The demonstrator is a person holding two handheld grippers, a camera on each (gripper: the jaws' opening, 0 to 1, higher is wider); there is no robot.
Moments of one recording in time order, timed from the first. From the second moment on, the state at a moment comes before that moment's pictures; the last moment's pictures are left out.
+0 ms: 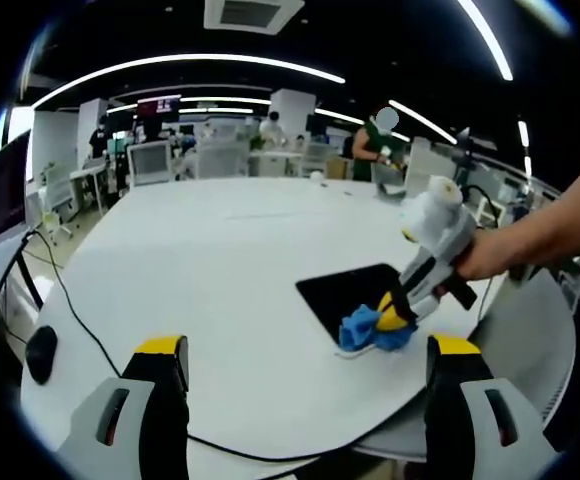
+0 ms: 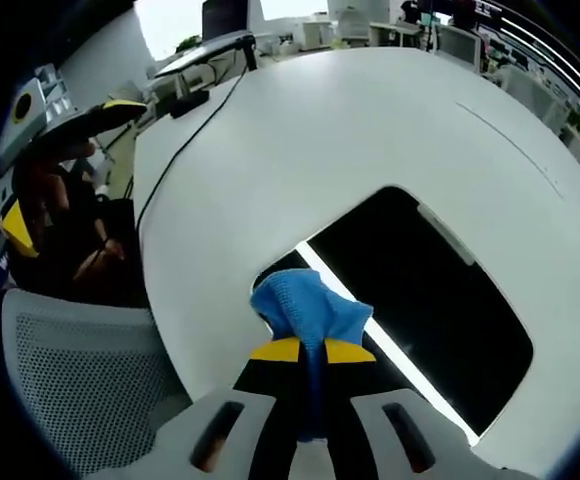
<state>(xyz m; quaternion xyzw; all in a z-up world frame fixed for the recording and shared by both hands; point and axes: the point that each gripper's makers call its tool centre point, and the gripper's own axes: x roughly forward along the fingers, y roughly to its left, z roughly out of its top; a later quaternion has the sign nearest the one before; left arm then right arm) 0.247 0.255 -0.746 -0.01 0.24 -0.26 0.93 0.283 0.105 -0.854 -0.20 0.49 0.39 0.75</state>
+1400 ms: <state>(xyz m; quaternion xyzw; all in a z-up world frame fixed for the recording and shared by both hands) 0.236 0.251 -0.747 0.00 0.25 -0.28 0.93 0.283 0.080 -0.854 -0.19 0.50 0.34 0.77</state>
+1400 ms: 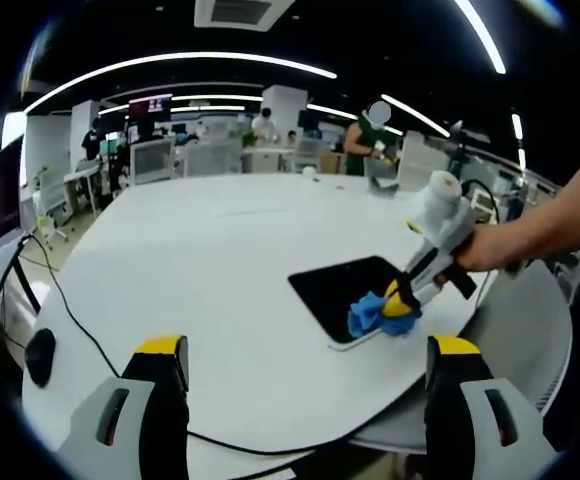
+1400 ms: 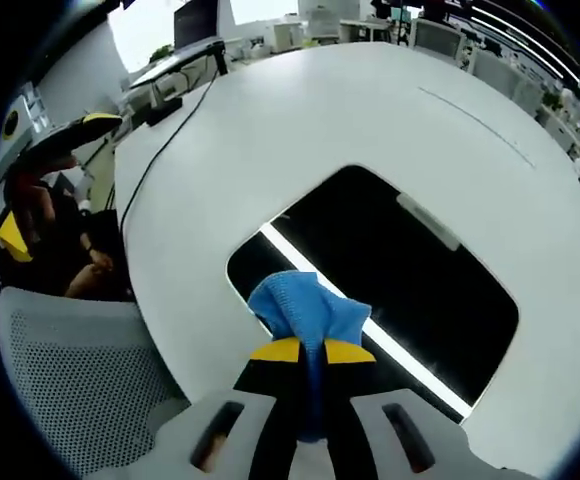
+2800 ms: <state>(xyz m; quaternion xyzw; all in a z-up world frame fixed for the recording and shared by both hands) 0.250 0.248 -0.742 -0.02 0.24 -0.27 0.93 0.333 0.076 -0.853 -0.18 0.51 0.32 0.78</state>
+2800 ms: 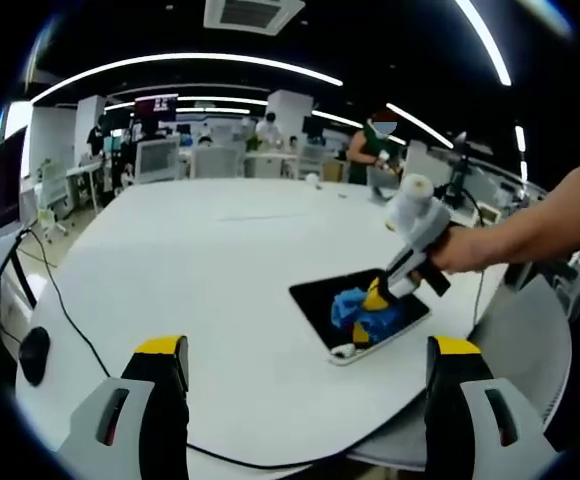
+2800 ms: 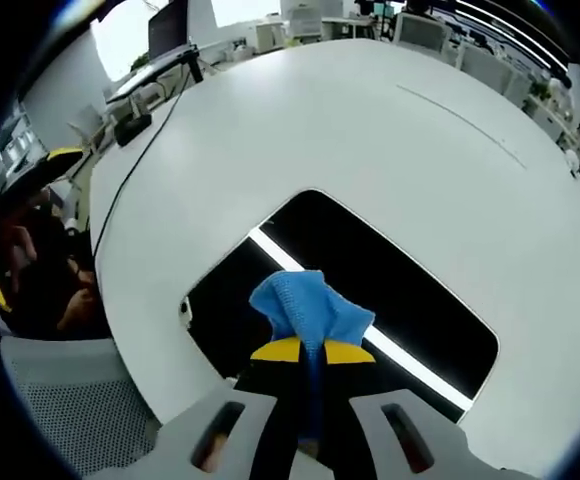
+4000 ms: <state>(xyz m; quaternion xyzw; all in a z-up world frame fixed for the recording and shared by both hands) 0.243 0.256 -0.743 -0.02 0.25 -0.26 0.93 0.387 0.073 -0.854 -0.18 0.50 0.30 0.79</state>
